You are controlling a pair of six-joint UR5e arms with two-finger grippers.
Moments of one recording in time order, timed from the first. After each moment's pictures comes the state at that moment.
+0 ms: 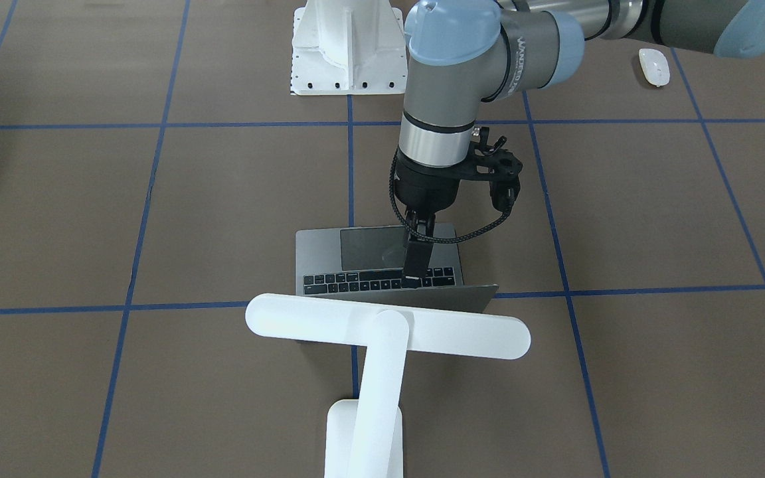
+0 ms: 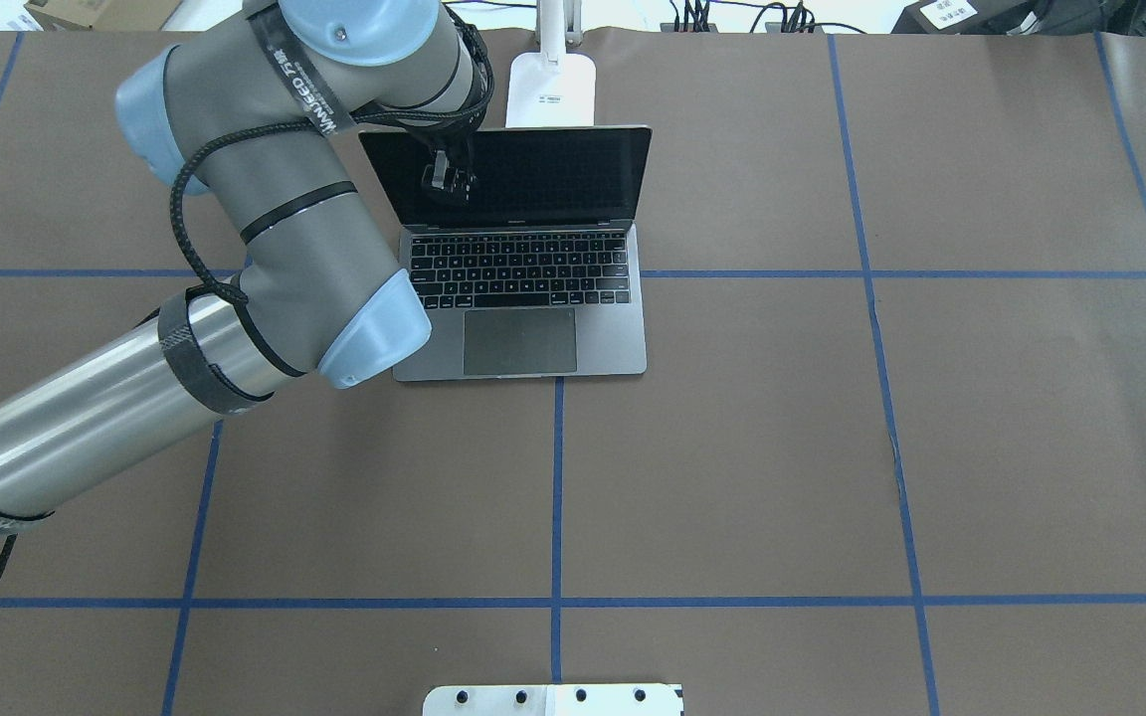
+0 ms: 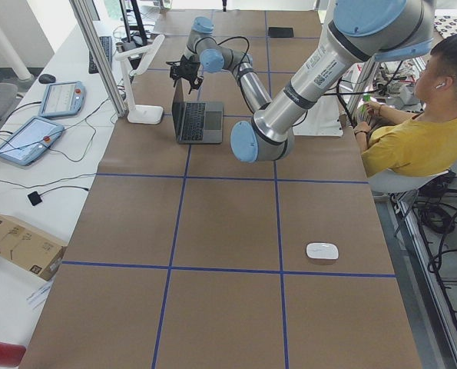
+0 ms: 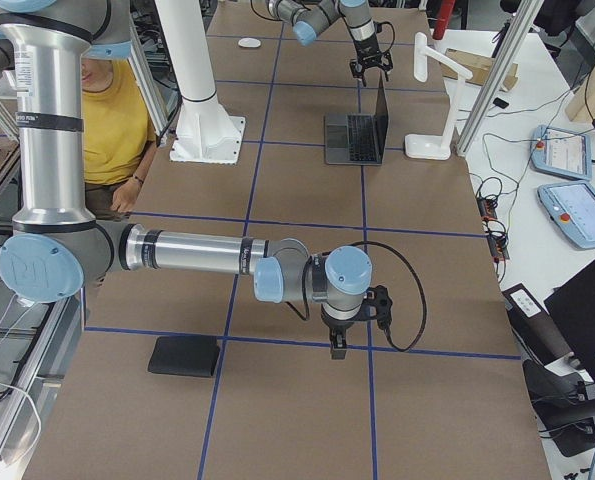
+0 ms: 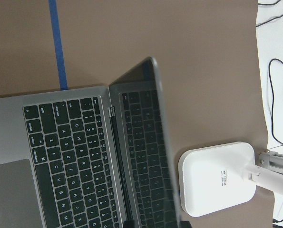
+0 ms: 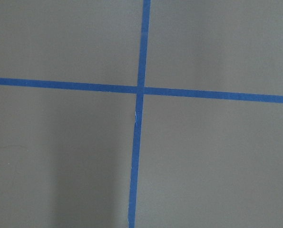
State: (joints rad) left arm -0.75 -2.45 -1.61 -1.62 -1.76 -2.49; right arm 1.54 -1.60 1.56 -1.48 2.35 -0.01
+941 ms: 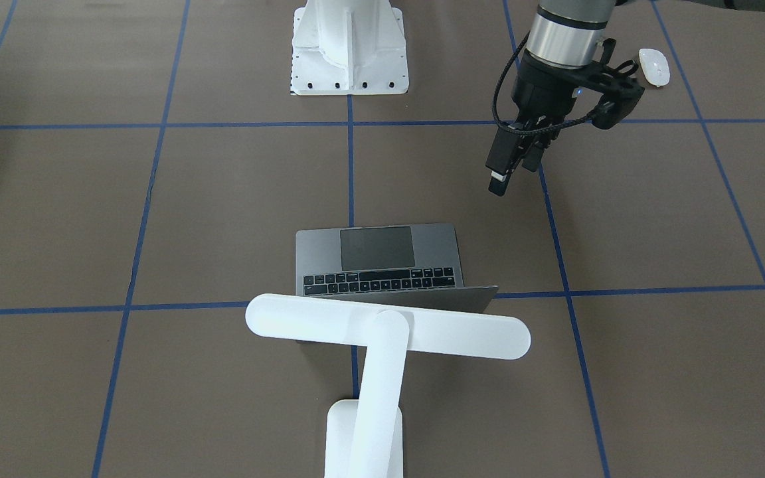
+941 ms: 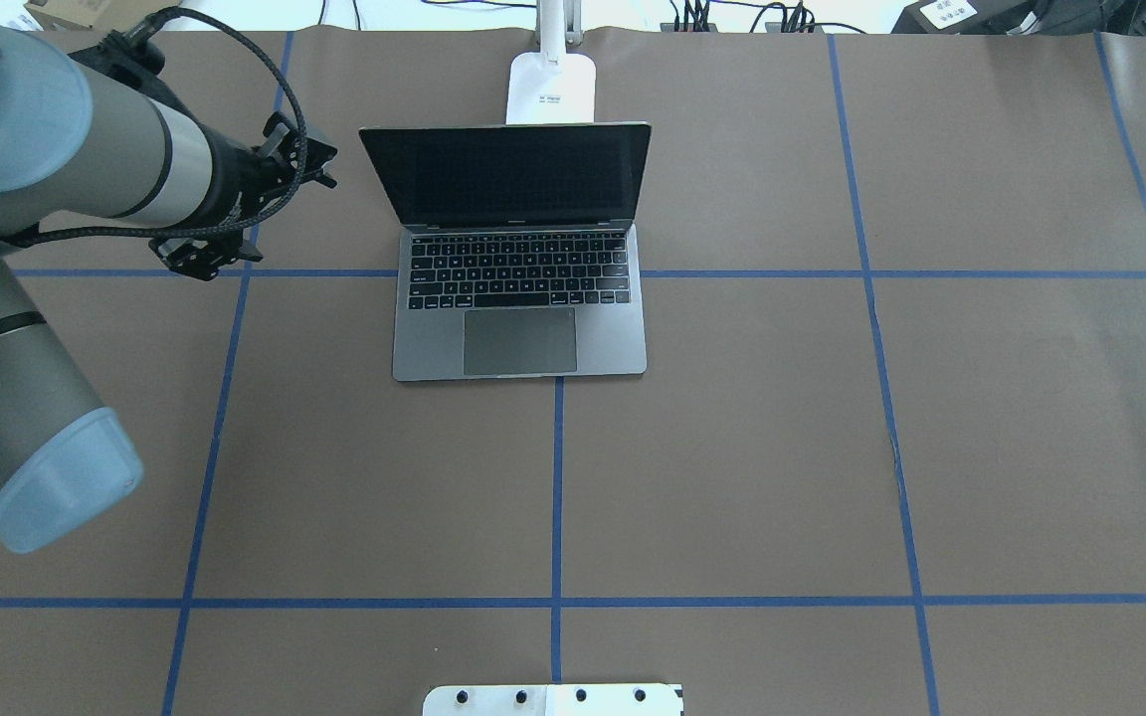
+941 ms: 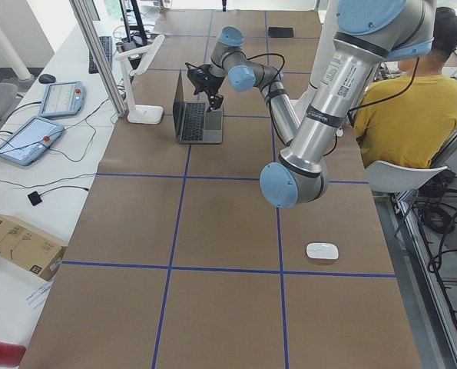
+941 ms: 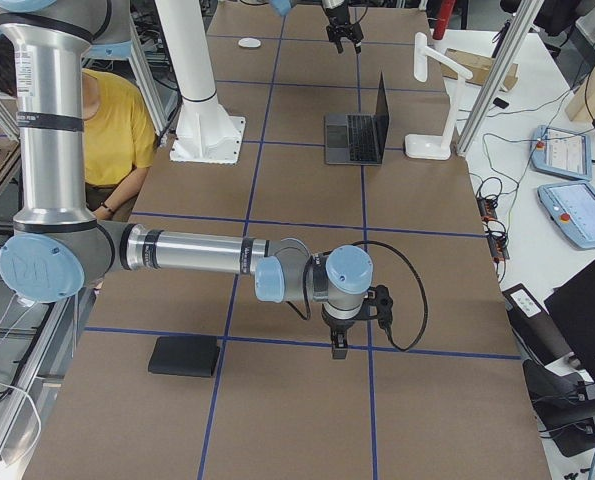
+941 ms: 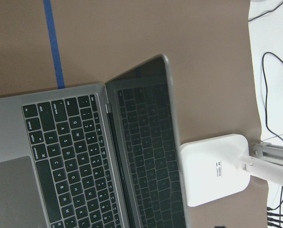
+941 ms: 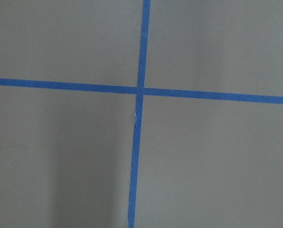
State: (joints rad) left arm -0.77 -2.01 -2.09 -1.52 -1.78 -1.74; right arm 1.54 -1.60 1.56 -1.48 2.35 -0.01
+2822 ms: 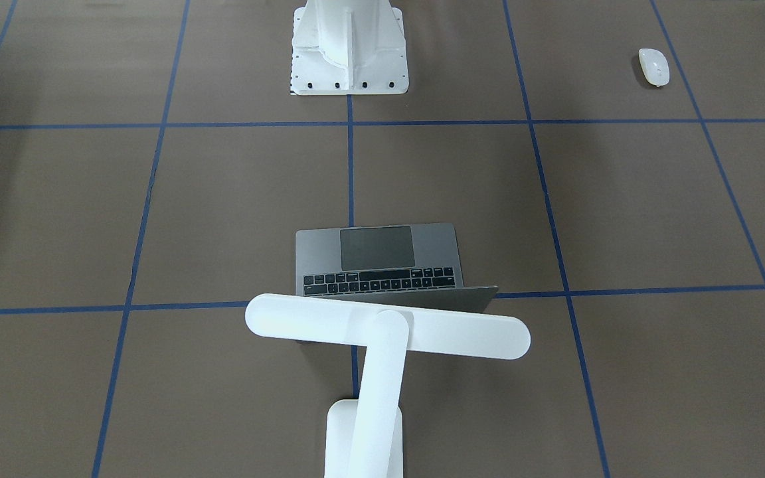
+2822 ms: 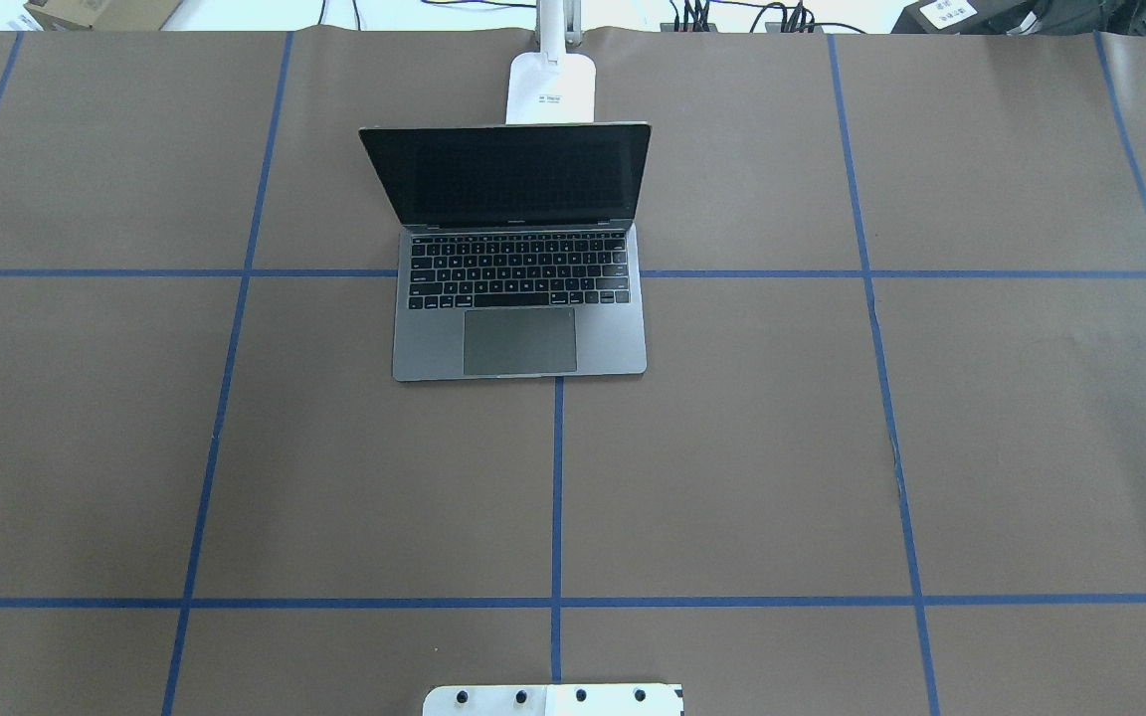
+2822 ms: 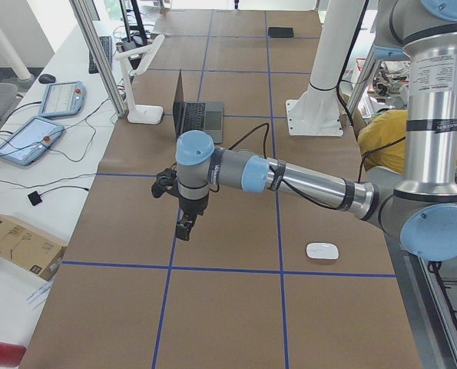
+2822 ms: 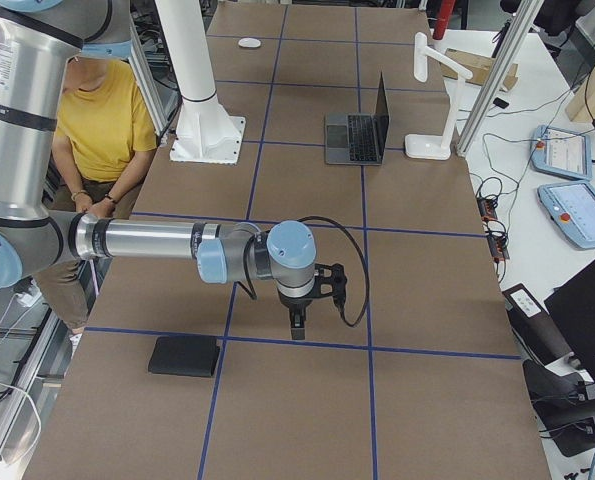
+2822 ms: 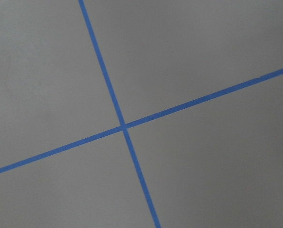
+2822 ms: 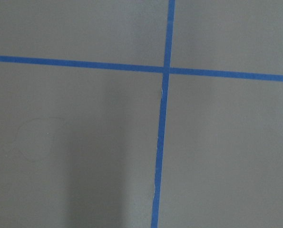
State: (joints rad) left arm -1.56 -1.51 -1.84 -1.52 -2.28 0.21; right arm 1.53 -1.87 1.83 -1.41 2.35 0.04
